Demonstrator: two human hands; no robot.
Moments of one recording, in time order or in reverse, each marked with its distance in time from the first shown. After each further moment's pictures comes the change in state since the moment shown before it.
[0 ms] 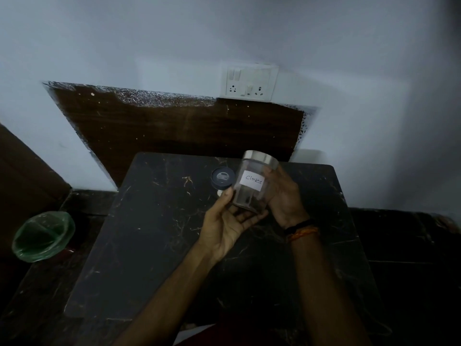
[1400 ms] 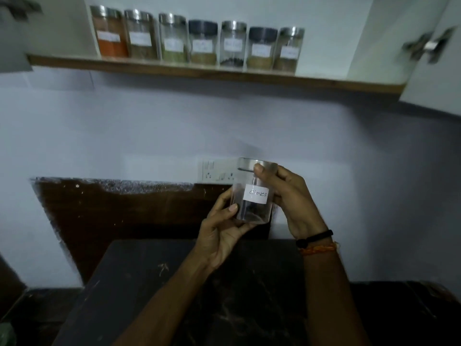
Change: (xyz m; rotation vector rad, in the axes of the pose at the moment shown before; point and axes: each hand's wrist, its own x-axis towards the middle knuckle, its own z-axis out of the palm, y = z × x) left_hand 0.076 0.070 0.133 0.178 -0.387 0.248; right_hand -0.001 -0.200 0.032 -0.409 0.112 -0.354
